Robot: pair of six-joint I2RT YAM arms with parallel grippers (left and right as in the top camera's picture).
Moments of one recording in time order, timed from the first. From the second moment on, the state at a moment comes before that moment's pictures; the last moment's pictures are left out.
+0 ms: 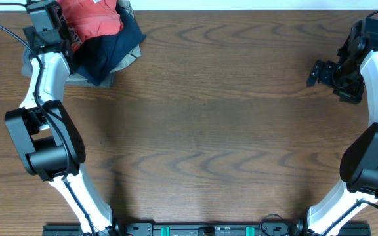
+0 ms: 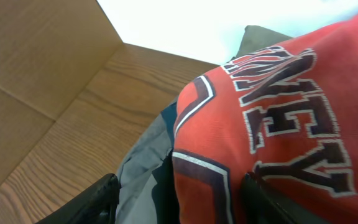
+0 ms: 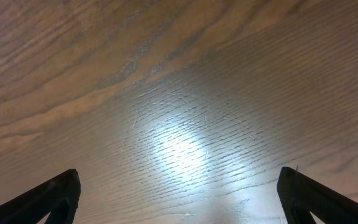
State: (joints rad) left arm 0.24 2.11 1.67 -0.13 -0.38 0.03; right arm -0.23 1.95 1.71 -1.22 -0.06 0.25
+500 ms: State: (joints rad) left arm 0.14 2.02 1.68 0.02 -0.28 0.03; right arm -0.23 1.95 1.71 -1.22 -0.06 0.25
